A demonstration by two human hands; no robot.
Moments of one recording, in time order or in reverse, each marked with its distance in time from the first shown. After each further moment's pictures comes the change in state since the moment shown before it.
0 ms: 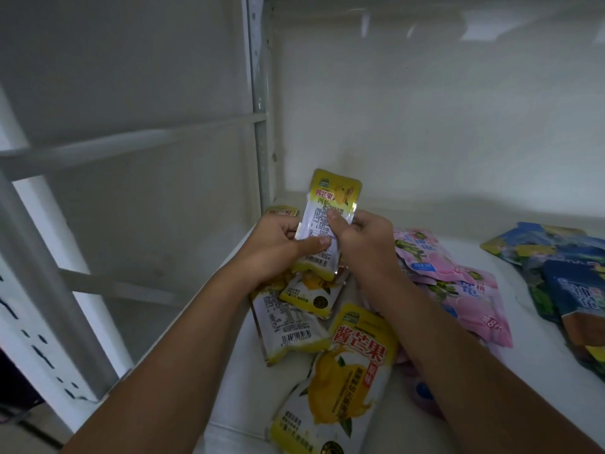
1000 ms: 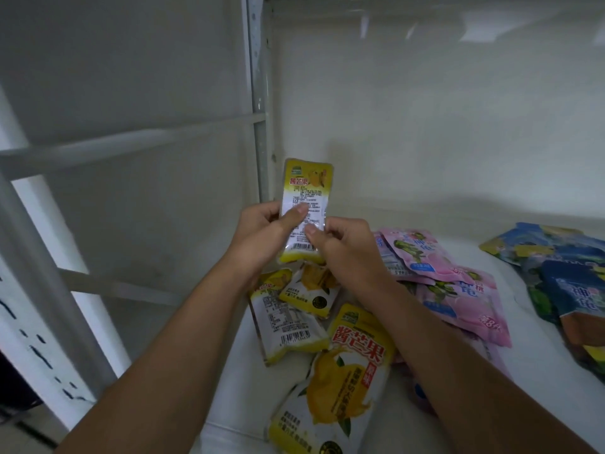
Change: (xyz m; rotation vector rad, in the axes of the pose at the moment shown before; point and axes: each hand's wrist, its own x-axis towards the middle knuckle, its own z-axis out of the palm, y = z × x) left_hand 0.008 0.002 -0.003 -0.201 0.249 0.038; right_hand -0.011 -0.006 0.000 -0.120 -0.249 -0.126
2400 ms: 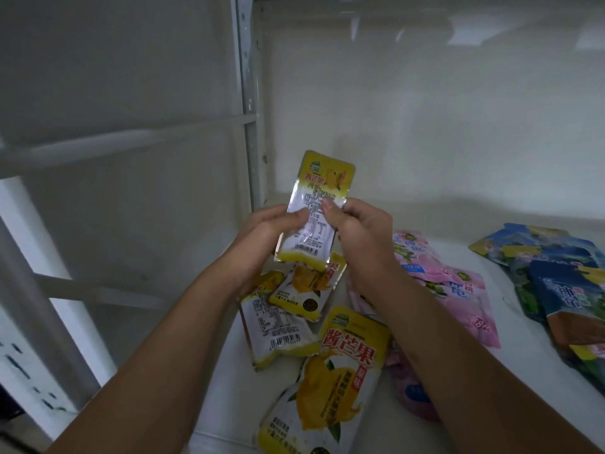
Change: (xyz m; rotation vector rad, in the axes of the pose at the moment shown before) left_hand -0.006 0.006 0.003 -0.105 -0.239 -0.088; right_hand 0.011 -0.007 -0.011 0.393 0.232 0.031
